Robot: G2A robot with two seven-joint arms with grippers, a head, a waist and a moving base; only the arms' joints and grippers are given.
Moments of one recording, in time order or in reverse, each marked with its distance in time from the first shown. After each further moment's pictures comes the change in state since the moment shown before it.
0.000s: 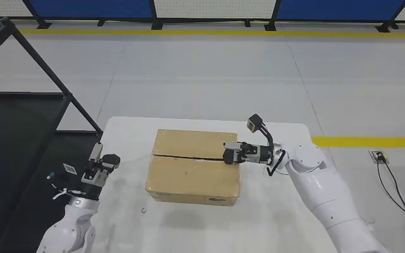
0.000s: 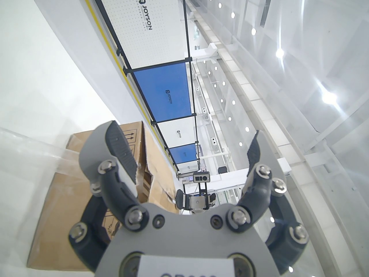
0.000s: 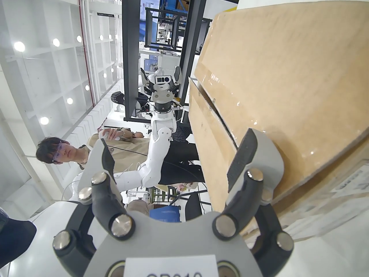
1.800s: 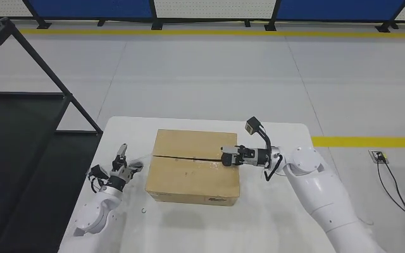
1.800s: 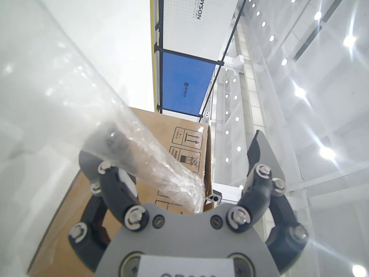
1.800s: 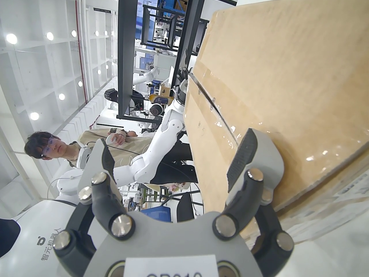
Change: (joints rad) left arm -0.253 -0.064 0.179 0.412 -0.225 0.113 -0.055; right arm -0.021 0.005 -0.016 -0.033 -0.023 -0.030 -0.030
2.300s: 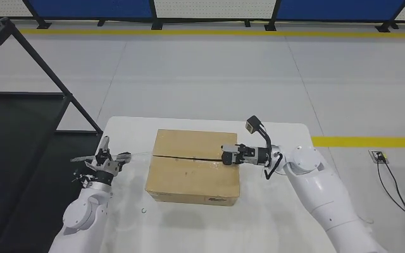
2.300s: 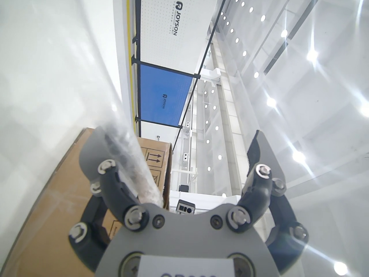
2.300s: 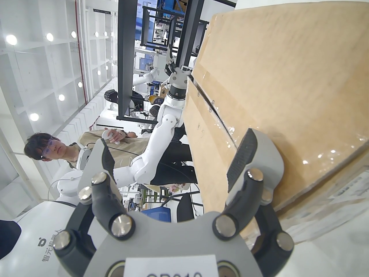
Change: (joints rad) left arm -0.005 0.002 -0.093 -0.036 -0.089 -0.003 -0.013; right arm 0.015 -0.002 -0.005 0.020 0.006 -0.004 0.002
